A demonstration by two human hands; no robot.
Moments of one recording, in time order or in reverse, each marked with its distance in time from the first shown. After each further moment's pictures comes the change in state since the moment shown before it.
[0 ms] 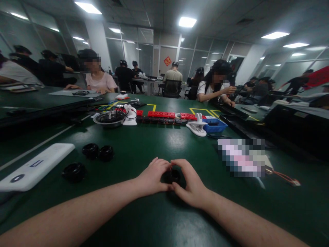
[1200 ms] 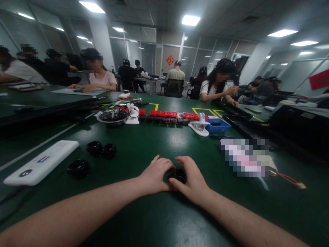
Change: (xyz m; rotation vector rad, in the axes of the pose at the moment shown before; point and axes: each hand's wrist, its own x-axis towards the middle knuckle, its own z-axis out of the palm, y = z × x) left_hand -0.003 0.002 0.002 0.031 0.045 0.005; right_hand 0.002 0.001 0.004 -0.153 0.042 0.146
